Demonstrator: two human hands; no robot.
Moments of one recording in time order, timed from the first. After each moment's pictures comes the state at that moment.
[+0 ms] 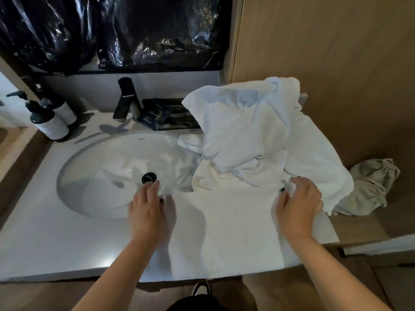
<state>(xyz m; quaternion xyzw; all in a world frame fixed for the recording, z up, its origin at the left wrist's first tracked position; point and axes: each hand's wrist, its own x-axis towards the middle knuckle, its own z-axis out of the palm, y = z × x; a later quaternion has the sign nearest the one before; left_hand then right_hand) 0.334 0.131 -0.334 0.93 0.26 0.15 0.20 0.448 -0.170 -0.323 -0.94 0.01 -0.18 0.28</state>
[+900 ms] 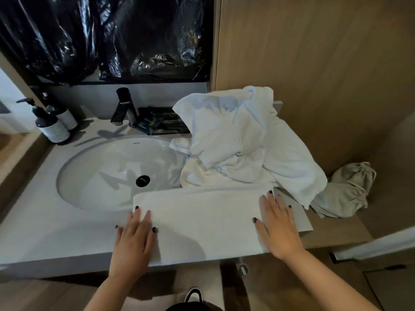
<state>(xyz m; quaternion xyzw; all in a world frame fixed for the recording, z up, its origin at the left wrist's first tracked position) 0.244 0.108 -0.342 0.96 0.21 -0.05 0.16 0.406 -0.231 -0.344 -0.97 -0.19 0.10 0.09</state>
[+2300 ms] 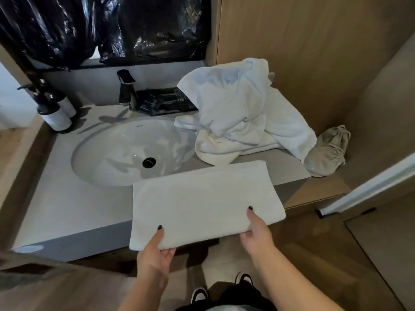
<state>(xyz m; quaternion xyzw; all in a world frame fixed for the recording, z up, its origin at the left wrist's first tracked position) 0.158 0.095 -0.334 0.29 0.52 0.08 0.80 0.249 -0.113 -0.359 -0.34 0.43 0.11 0.83</state>
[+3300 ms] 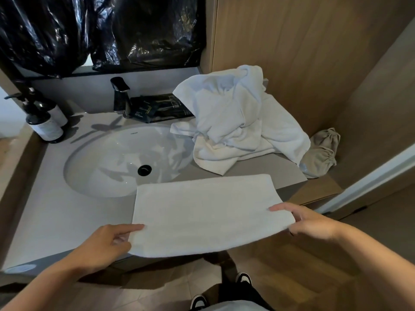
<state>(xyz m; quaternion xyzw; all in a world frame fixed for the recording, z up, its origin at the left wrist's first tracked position) 0.176 0.251 -0.293 0.89 0.07 -0.25 0.37 0.291 -0.244 -0.272 -0.81 -0.06 0.40 0.42</state>
